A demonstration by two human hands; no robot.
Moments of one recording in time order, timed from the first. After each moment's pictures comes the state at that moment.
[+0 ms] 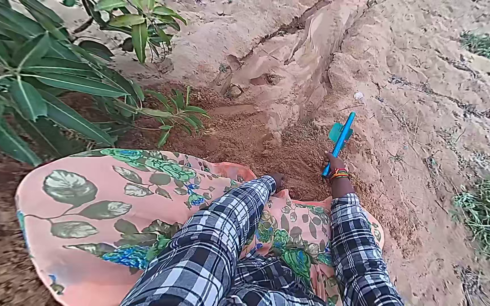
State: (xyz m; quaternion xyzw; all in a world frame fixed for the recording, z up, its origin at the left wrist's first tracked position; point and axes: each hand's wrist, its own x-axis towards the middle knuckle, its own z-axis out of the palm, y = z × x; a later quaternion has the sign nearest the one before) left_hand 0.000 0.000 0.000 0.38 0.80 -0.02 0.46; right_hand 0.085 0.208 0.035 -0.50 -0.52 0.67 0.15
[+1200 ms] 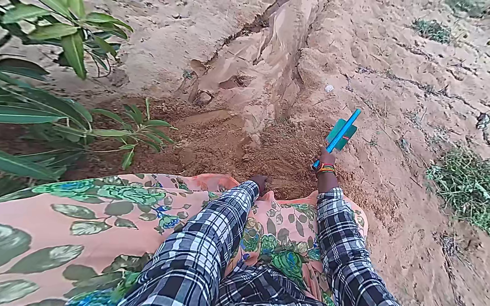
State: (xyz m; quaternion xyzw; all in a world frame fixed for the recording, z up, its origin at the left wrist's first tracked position) left_hand -0.012 0.000 -0.041 0.36 0.81 0.01 0.45; right_hand 0.096 0.231 0.040 -0.56 -0.48 0.61 0.28
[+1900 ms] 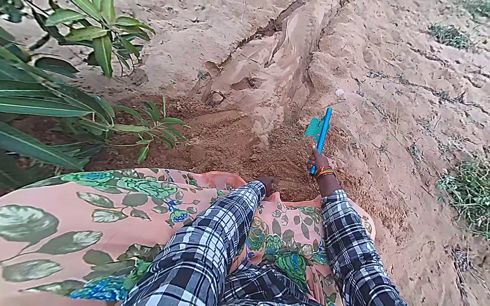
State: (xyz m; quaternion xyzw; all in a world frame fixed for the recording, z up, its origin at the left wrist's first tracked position) left_hand -0.014 -0.001 -0.049 0.36 0.82 0.02 0.45; right_hand 0.078 0.205 0.029 -0.49 -0.46 0.73 0.13
